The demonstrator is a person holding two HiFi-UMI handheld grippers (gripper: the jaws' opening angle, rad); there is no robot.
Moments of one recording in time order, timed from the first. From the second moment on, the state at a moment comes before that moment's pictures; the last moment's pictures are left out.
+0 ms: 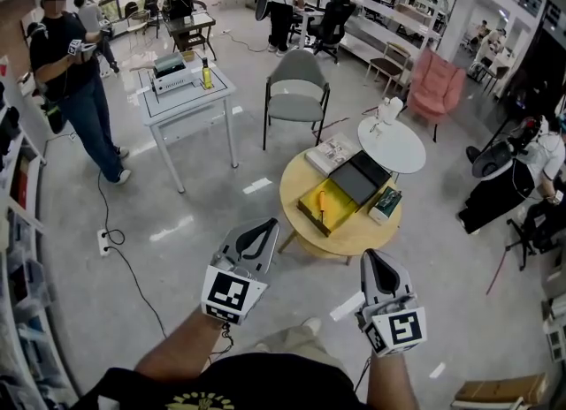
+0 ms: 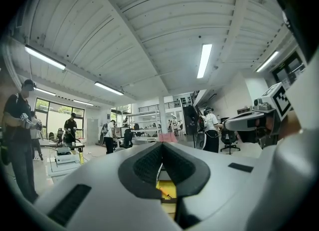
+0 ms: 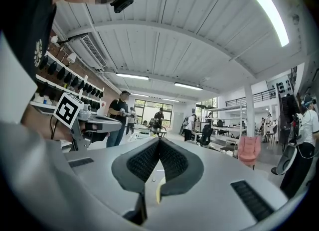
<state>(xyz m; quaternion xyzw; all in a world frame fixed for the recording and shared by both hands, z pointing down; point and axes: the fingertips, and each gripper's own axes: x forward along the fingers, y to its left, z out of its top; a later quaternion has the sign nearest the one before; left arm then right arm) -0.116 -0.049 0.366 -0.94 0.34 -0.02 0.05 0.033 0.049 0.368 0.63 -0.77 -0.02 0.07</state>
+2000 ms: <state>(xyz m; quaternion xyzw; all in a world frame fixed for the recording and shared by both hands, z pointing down) 0.051 -0.157 0.383 -0.93 0.37 -0.05 0.04 0.198 -0.074 0.381 0.60 -0.80 0.00 0.04</state>
